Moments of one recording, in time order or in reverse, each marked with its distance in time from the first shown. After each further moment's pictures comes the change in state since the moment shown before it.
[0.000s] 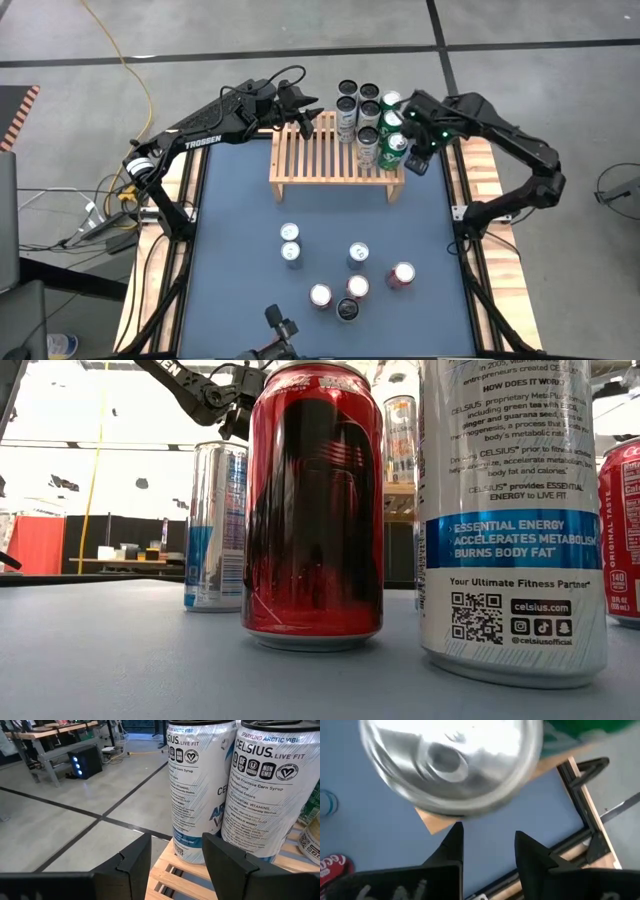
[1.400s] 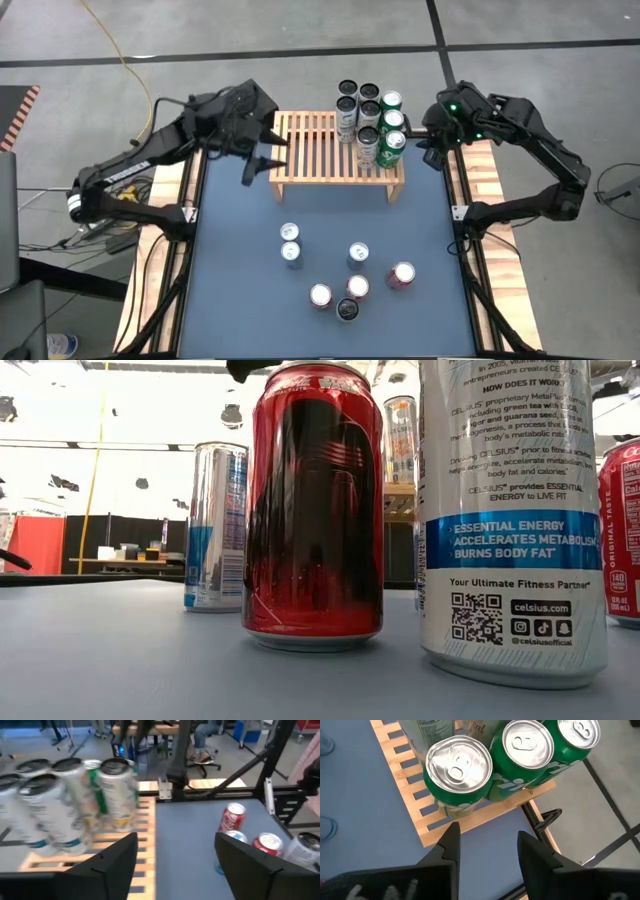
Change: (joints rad) left arm -0.236 -0.540 0.001 -0.668 0.273 0.040; right arm -0.002 -0.196 0.034 0.113 0.029 -0.128
